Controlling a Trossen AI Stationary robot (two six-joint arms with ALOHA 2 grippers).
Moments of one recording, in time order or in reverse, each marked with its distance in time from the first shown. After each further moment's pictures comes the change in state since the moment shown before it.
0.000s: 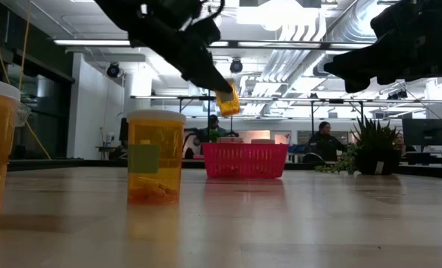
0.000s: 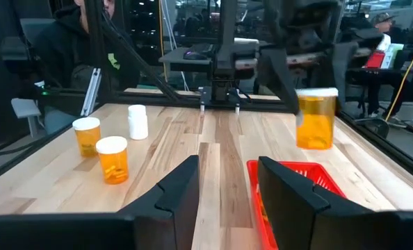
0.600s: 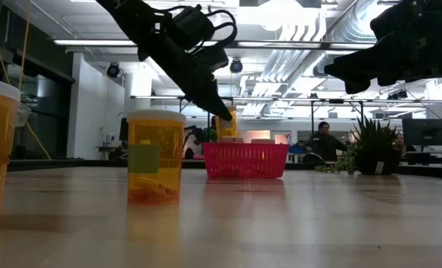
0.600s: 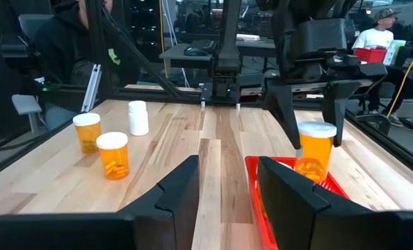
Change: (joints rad) left arm 0.012 0.128 0.044 -0.062 -0.019 0.011; right arm 0.000 0.000 0.000 -0.014 -0.002 -0.002
